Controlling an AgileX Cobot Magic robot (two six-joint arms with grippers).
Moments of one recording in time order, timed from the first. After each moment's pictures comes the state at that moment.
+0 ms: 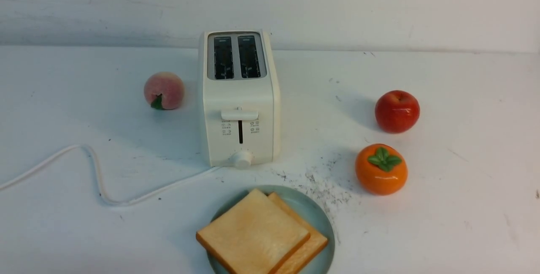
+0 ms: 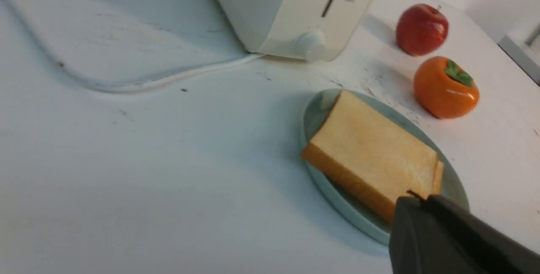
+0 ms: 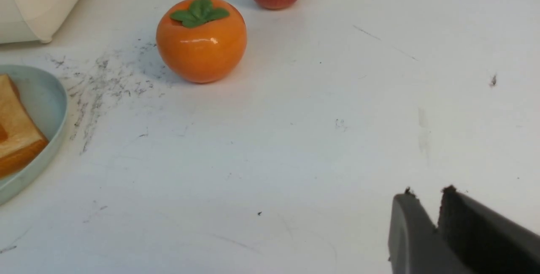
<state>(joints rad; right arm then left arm) 0.08 -0.01 0.01 0.01 0.40 0.02 -0.39 0.16 -0.01 -0.12 0.19 -0.43</state>
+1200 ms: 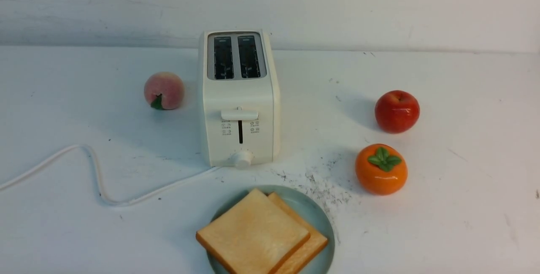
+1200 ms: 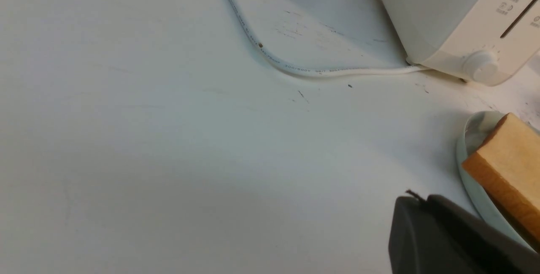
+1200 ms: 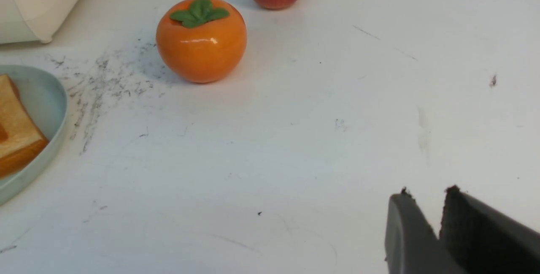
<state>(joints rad) 0.08 -0.01 0.01 0.01 0.40 0.02 -0.12 -0.01 0.03 -0.06 0.39 -0.43</state>
